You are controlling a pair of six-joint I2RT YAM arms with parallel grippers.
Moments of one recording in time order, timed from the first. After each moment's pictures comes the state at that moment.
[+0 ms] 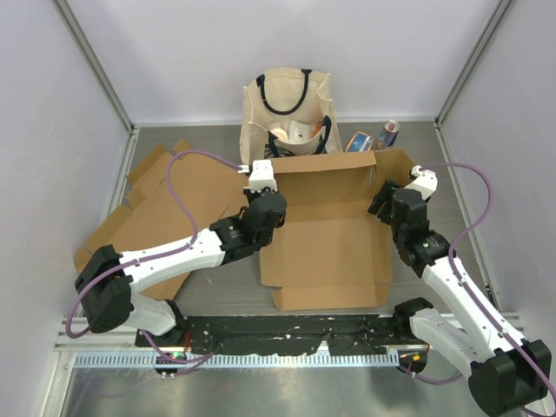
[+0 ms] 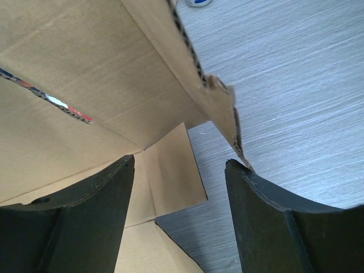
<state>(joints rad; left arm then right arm) -1.00 1.40 0.99 0.02 -0.86 -0.49 0.31 0.84 0.64 -0.26 0.44 0.47</state>
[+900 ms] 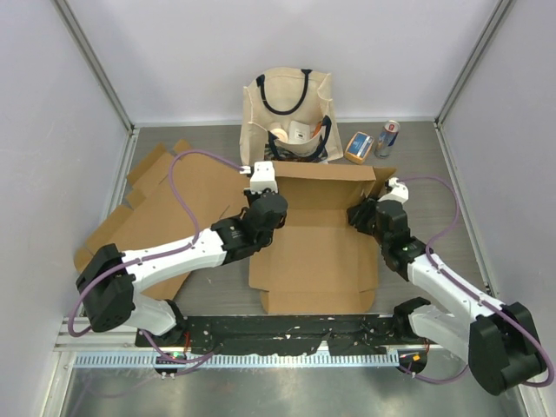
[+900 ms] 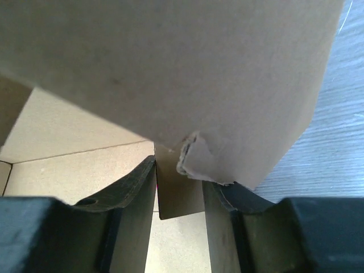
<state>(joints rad) -1.00 1.40 0.98 0.02 -0.86 -0.48 0.36 0.97 0.45 0.10 0.16 0.61</state>
